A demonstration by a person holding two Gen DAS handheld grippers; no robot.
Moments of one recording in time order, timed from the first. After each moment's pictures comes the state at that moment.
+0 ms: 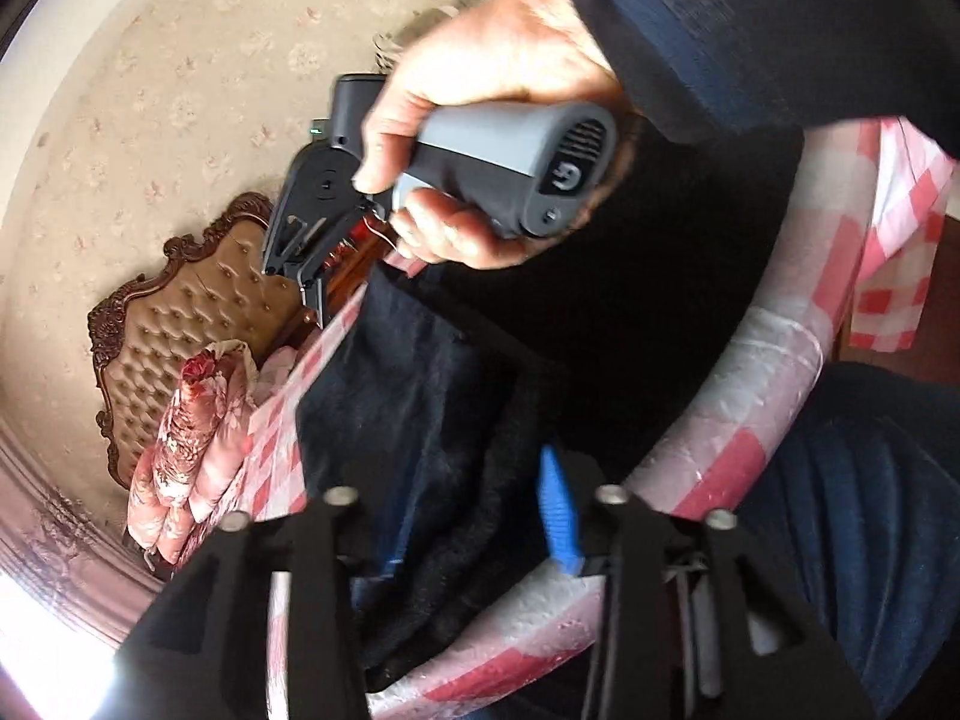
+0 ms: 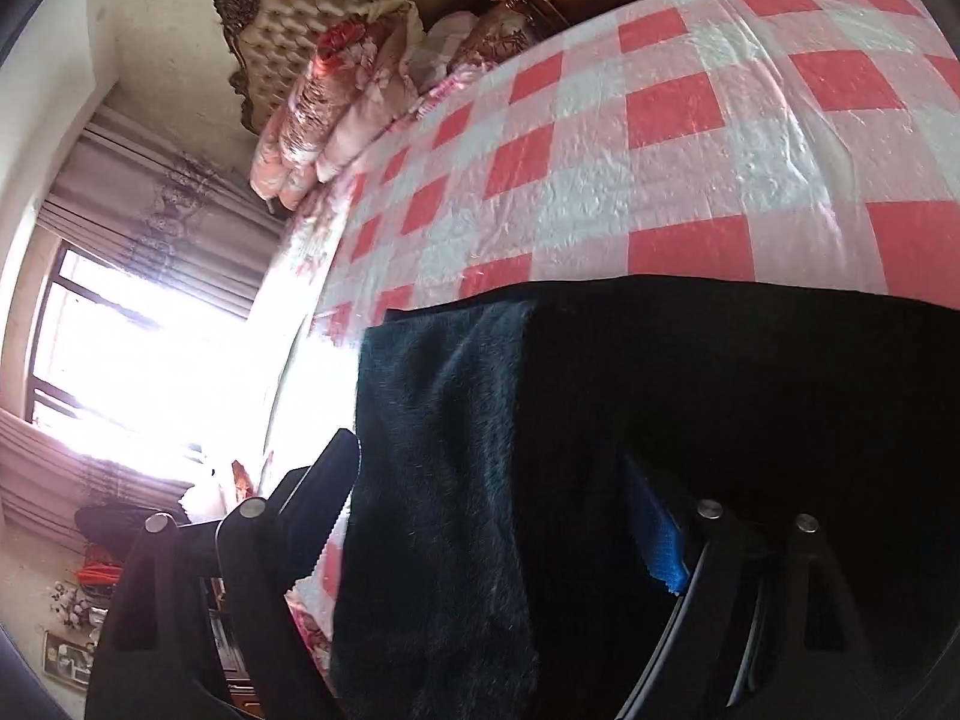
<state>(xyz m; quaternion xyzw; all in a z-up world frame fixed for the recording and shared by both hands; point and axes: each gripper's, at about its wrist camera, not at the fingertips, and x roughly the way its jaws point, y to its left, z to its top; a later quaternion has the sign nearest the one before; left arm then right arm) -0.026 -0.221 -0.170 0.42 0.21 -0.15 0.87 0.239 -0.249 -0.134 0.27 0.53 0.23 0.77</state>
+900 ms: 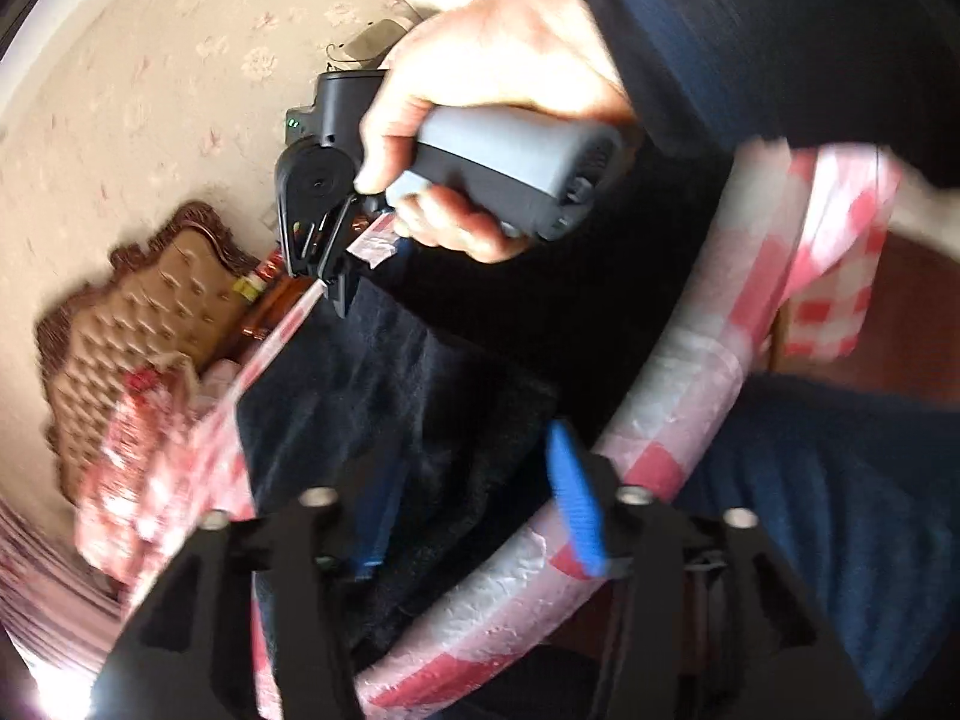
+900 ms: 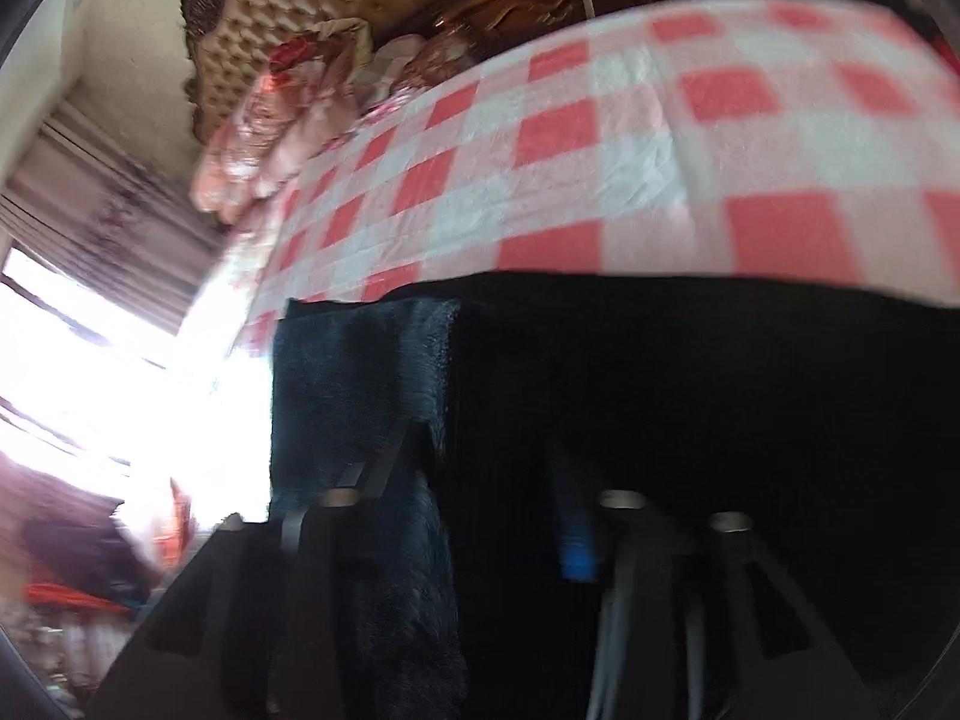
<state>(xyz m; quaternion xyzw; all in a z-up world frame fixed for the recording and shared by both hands) -0.029 -0.204 -0.151 0.38 0.22 -0.24 0.87 0.207 -0.282 -0.126 0.21 0.52 0.12 0.82</state>
